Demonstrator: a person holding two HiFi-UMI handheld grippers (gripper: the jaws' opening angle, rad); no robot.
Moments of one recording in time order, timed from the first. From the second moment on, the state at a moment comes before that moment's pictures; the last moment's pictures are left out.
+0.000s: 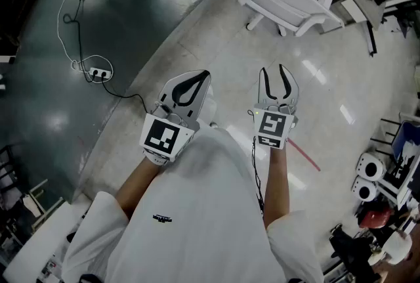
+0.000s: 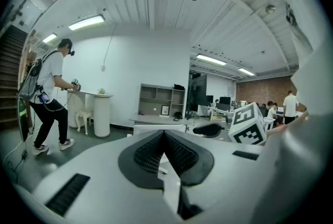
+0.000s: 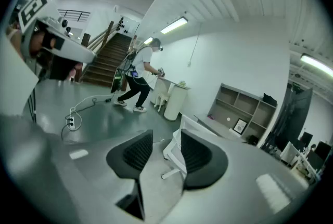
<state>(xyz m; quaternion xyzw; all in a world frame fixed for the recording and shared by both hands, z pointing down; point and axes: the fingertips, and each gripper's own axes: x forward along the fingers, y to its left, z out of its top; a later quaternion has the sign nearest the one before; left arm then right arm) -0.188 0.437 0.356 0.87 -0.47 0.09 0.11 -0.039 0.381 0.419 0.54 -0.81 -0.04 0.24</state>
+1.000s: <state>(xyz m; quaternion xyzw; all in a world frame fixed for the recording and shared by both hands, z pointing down) -0.125 0.567 0.340 0.91 -0.38 0.09 0.09 0.025 0.580 0.362 0.64 -0.76 0.04 0.09</state>
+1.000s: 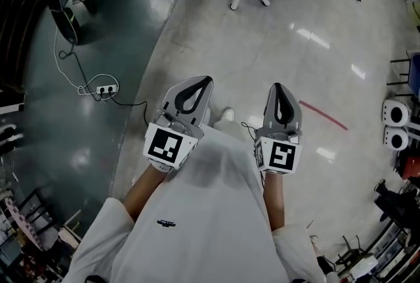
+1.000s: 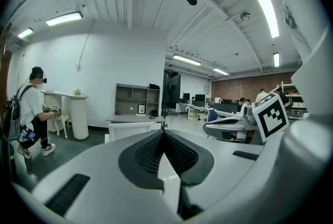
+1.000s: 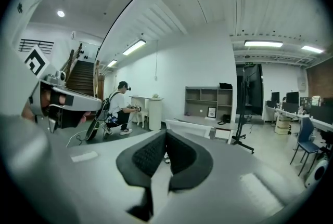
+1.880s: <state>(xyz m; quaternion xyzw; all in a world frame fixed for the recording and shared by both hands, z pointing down) -0.235 0.423 0.340 0.92 -0.37 0.04 0.12 -0.093 0.452 0.329 0.64 -0.76 0.00 0.11</state>
